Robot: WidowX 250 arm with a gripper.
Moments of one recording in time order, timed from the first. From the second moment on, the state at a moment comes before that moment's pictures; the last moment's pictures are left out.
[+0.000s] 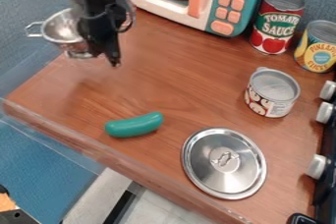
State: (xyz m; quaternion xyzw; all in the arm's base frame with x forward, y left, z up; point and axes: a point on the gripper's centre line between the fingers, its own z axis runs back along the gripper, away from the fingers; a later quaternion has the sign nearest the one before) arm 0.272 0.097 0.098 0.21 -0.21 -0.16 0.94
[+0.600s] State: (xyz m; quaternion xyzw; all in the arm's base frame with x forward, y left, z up) arm 0.234 0.095 0.069 0.20 -0.15 -0.15 0.96
